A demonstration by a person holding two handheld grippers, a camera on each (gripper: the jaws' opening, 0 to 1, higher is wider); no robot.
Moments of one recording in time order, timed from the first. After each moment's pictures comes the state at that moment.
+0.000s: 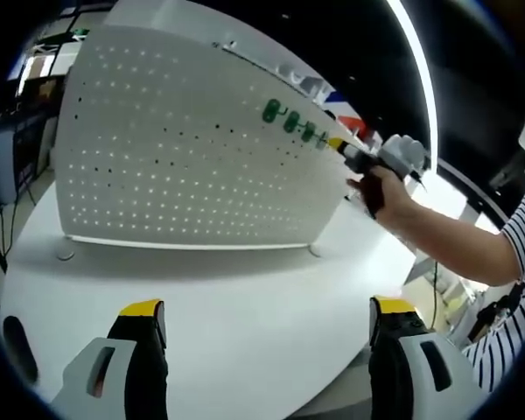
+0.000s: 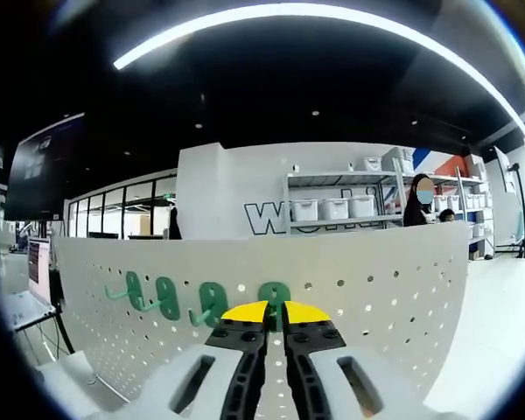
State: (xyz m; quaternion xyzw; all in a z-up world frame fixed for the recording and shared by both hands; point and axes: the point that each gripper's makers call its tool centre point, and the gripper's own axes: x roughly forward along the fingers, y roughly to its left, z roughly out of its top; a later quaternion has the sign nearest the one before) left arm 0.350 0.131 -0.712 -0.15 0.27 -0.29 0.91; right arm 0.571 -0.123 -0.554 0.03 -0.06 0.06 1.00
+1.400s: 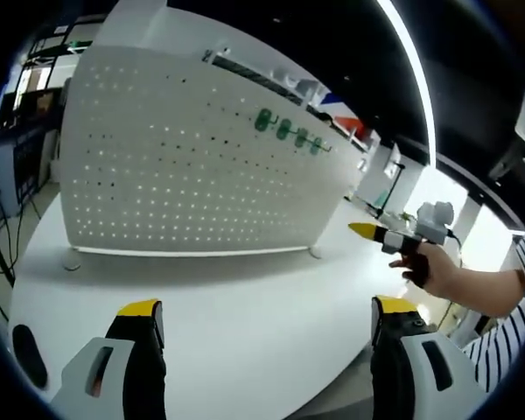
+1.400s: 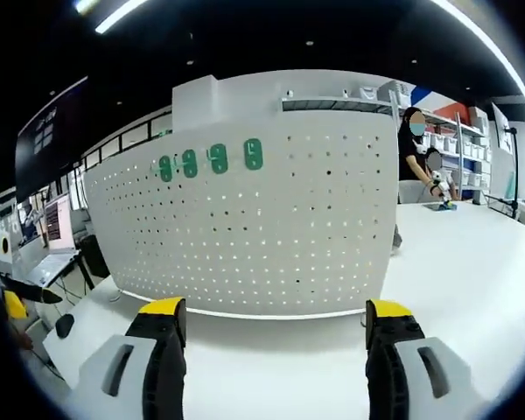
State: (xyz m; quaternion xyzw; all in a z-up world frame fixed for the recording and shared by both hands) left arm 0.342 0.135 -0.701 -0.14 0.25 -0.29 0.91; right arm 0.425 -0.156 -0.688 0.03 0.14 0.06 0.99
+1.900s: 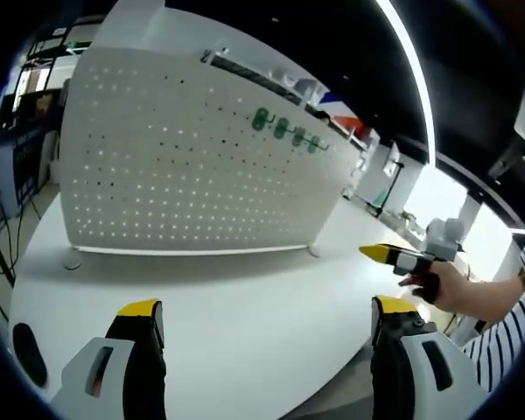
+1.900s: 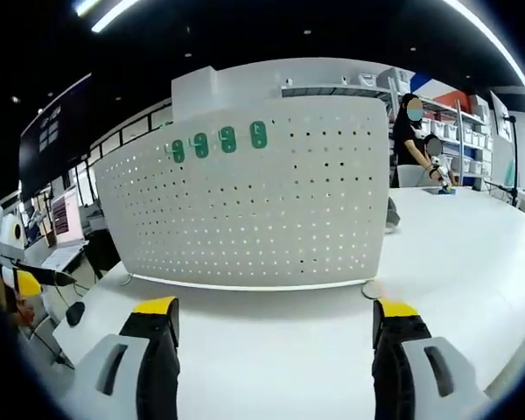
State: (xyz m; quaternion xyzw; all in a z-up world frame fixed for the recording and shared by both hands) left arm 0.337 0.133 -0.700 -0.13 0.25 -0.29 0.91; right arm 0.382 -0.155 -0.706 0.04 0.17 0.07 0.98
